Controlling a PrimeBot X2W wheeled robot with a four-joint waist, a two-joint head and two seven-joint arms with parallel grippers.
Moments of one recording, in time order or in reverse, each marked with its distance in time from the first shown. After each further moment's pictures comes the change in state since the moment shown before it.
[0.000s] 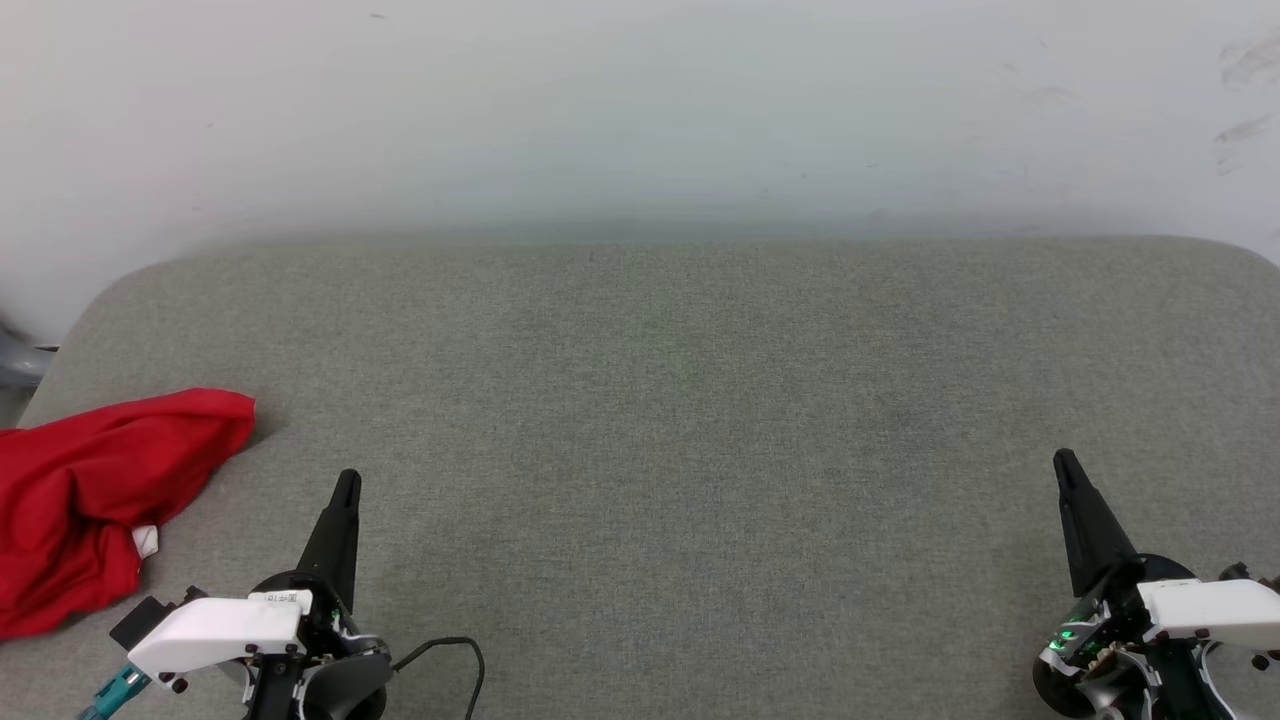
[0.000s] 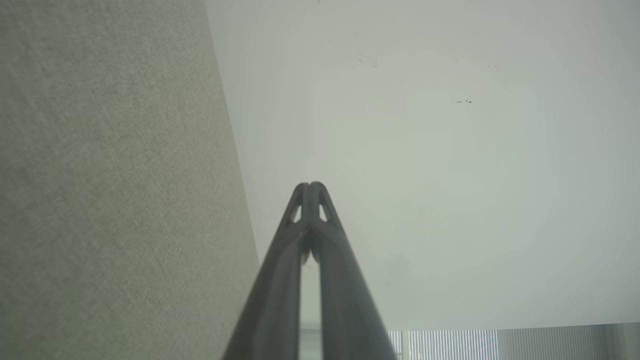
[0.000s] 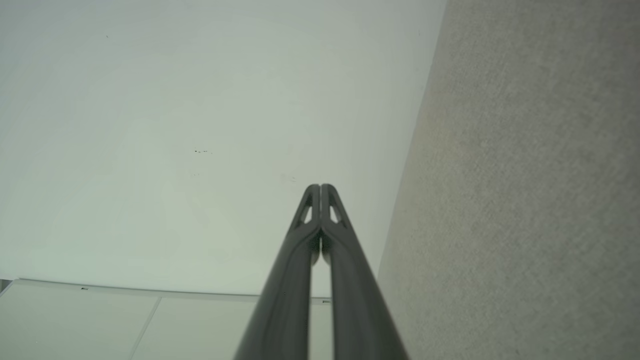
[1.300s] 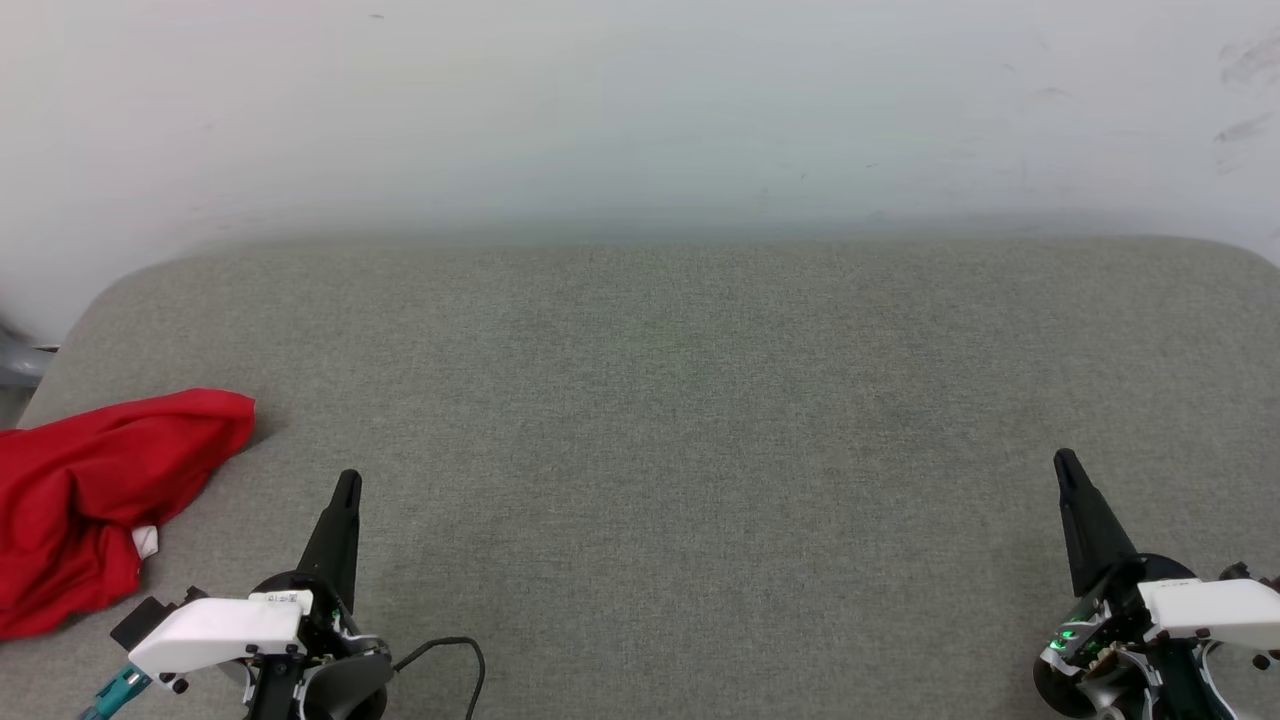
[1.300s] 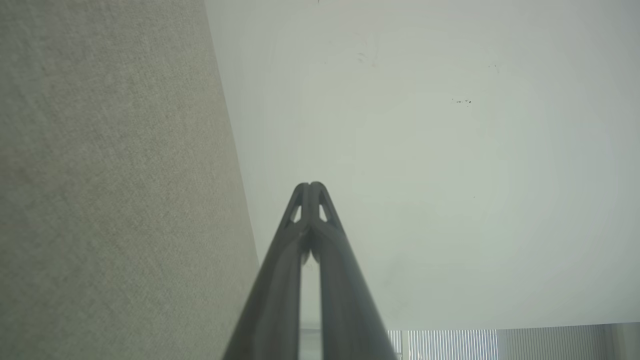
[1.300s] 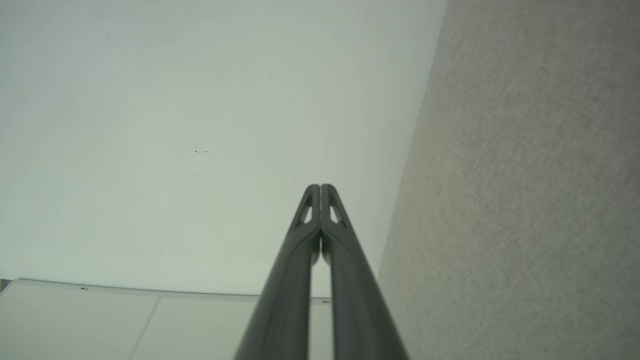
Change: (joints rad) left arm 0.000 0.000 0.000 0.000 0.000 0.000 0.000; right arm 0.000 0.000 0.000 0.000 0.000 0.000 0.000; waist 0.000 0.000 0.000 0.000
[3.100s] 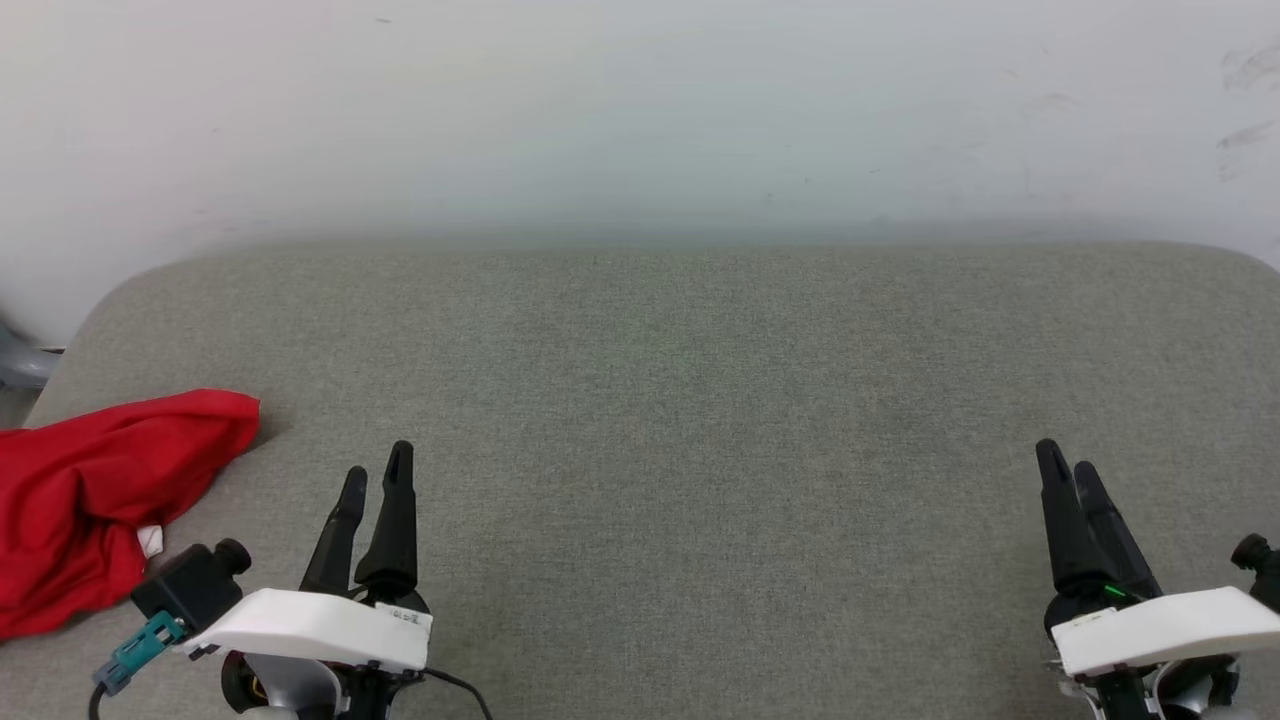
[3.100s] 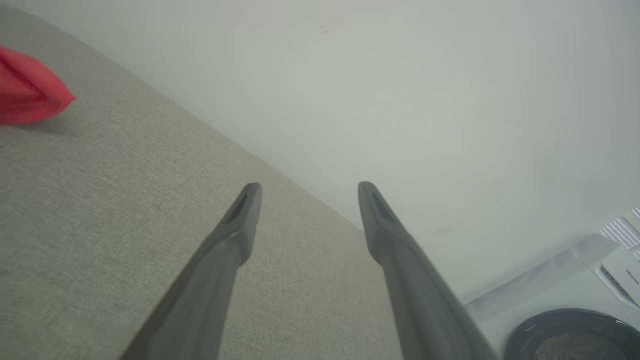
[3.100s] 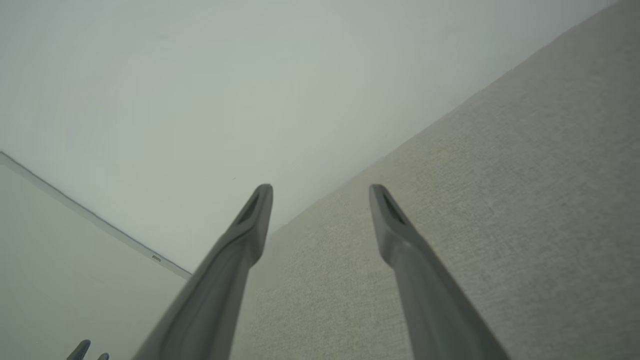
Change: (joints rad) left arm 0.061 -0.001 -0.108 -0.164 0.798 0.025 -0.198; right arm 0.089 -0.012 0.059 -0.175 -0.759 0.000 -0.156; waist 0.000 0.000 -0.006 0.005
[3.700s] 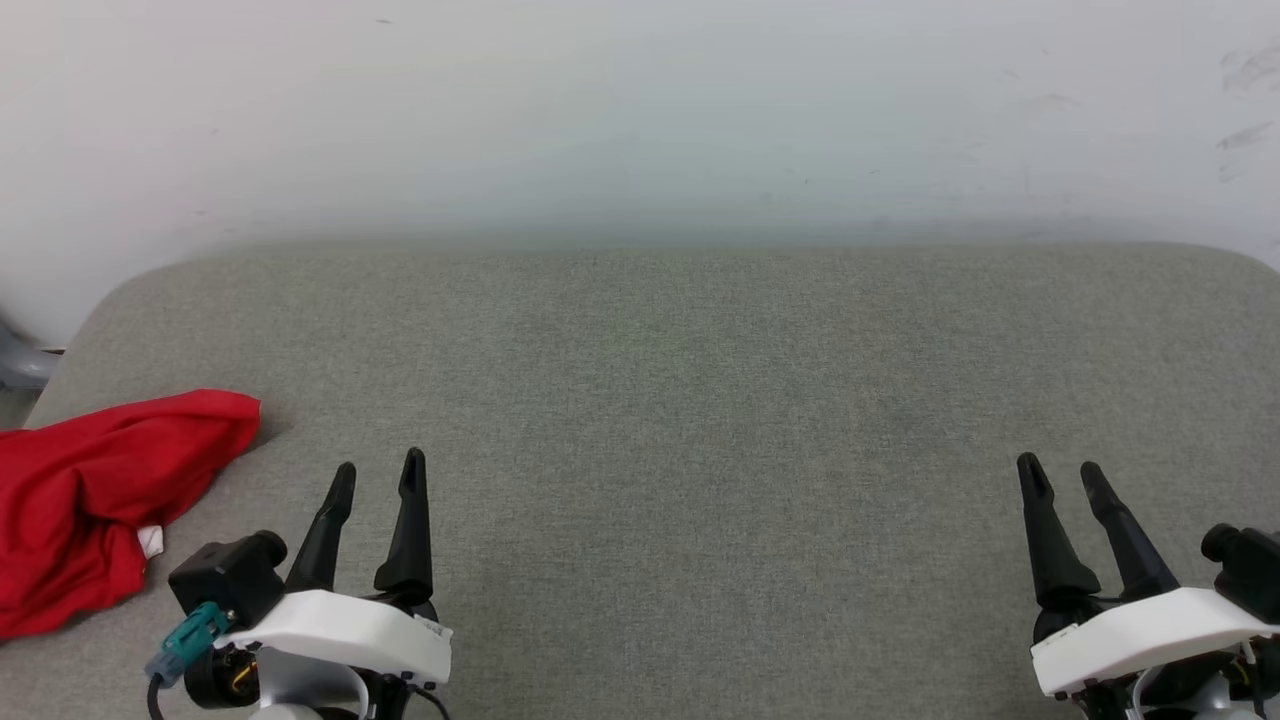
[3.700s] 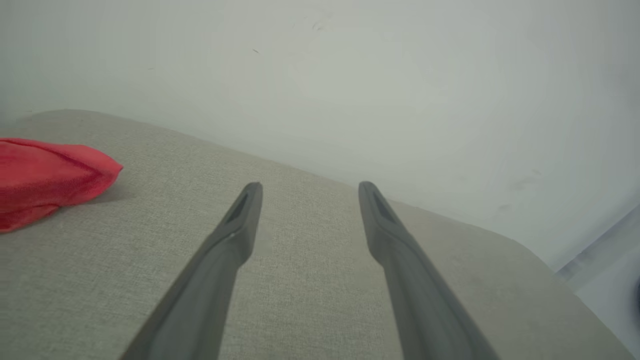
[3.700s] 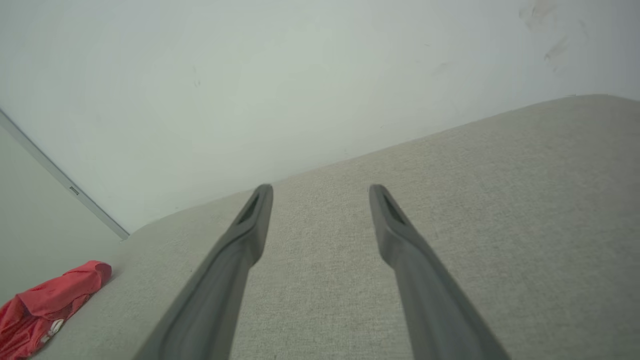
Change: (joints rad) left arm 0.005 0.043 -0.058 -0.011 0.319 0.075 -0.053; right arm 0.020 0.004 -0.011 -0.048 -0.372 0.000 0.028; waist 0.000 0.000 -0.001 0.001
